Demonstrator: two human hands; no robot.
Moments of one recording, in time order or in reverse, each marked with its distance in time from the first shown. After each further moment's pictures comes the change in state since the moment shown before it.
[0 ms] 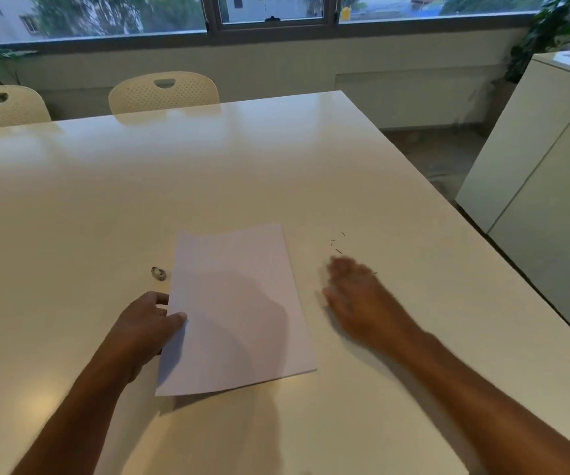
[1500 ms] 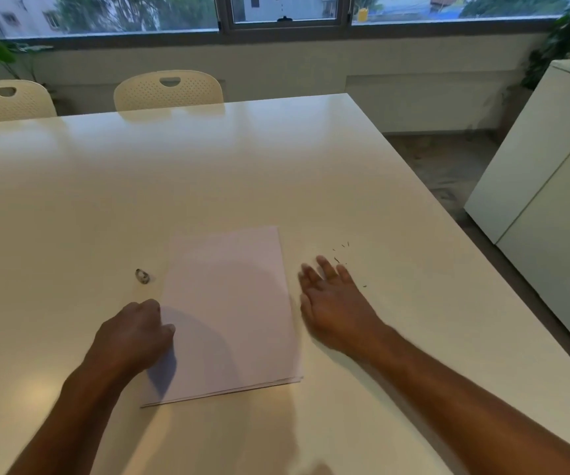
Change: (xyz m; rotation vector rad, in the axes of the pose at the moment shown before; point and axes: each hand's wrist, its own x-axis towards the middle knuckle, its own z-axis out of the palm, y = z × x) left_hand 0.013 -0.005 0.017 0.828 0.168 0.186; right_hand 0.031 0.008 0.012 -0.228 -0.362 -0.058
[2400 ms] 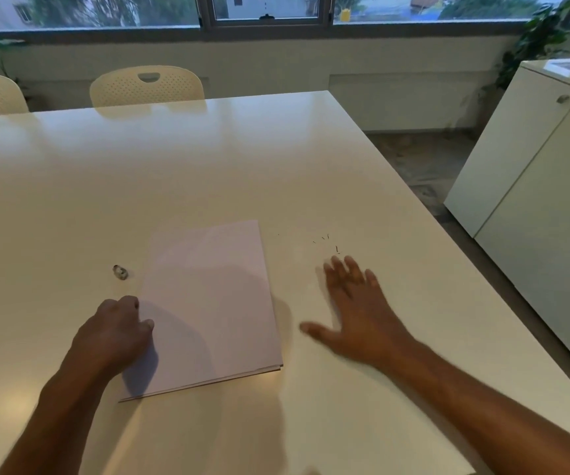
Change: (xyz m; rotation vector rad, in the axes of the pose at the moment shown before) left_hand 0.001 0.001 0.011 -0.129 -0.009 -0.046; right_hand -0.066 0.038 0.001 0.014 0.042 0.150
